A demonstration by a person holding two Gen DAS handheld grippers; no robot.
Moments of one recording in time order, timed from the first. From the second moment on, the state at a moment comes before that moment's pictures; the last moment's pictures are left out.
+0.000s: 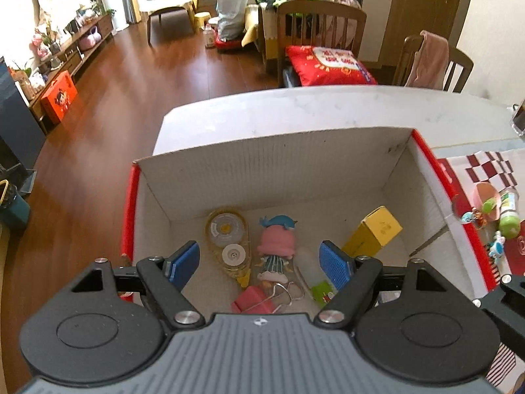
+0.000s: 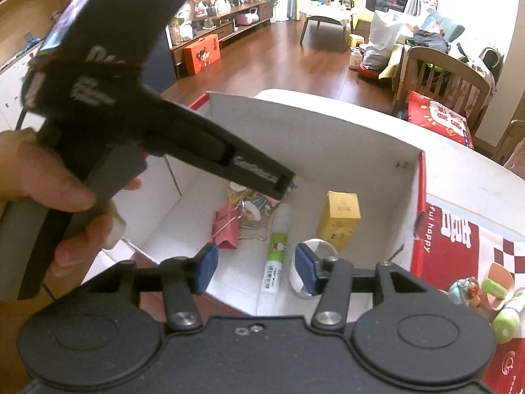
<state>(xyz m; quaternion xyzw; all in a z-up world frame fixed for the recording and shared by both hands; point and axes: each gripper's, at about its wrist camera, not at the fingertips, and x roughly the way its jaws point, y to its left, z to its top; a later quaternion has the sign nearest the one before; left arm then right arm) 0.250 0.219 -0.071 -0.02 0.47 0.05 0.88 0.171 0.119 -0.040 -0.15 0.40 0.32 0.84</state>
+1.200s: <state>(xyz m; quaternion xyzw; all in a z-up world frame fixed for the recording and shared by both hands) 0.148 0.111 -0.013 -0.03 0.36 0.01 0.93 0.114 -0.071 0.007 -0.08 0.36 0.33 0.87</state>
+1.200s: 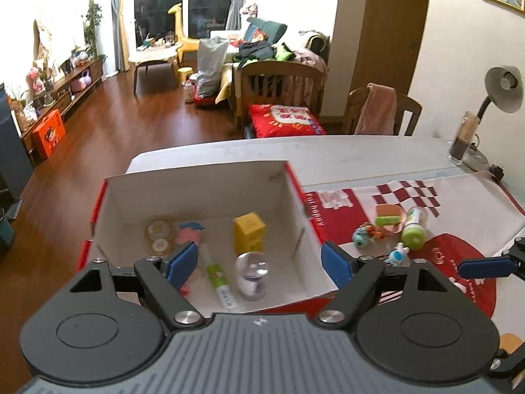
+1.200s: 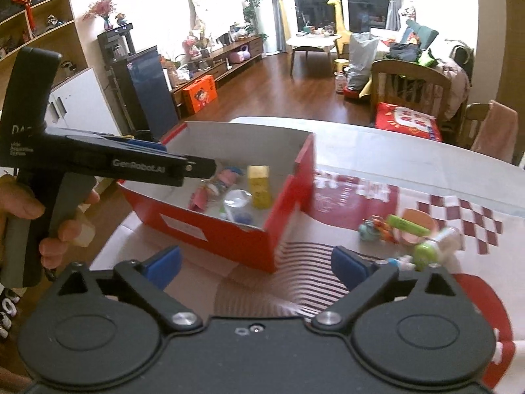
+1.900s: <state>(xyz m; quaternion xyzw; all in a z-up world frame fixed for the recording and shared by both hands) 0.159 -0.009 -0.046 -0.03 0.35 -0.03 0.93 0.184 -0.202 -0.011 -0.04 0.38 0.21 0.90</state>
